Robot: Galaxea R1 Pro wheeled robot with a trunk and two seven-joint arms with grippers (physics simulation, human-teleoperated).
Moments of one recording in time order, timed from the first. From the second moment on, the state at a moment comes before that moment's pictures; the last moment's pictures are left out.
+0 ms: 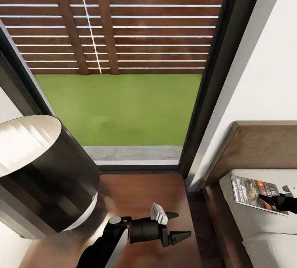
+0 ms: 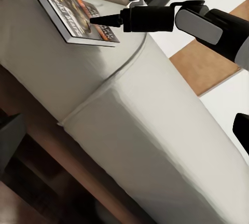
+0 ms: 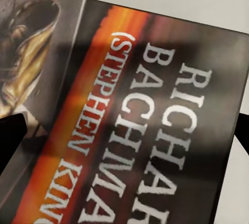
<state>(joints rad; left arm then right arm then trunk) -0.32 -0.14 -0.38 -1.12 0.25 0.36 -0.96 -0.44 -0.59 -0.40 -0.84 0.06 0.34 0.75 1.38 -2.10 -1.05</state>
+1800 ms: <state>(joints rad) -0.31 -0.14 -0.38 -1.11 0.34 0.36 -0.96 -0.44 -0.57 -0.40 -0.84 0.06 0.35 0.76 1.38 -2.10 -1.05</state>
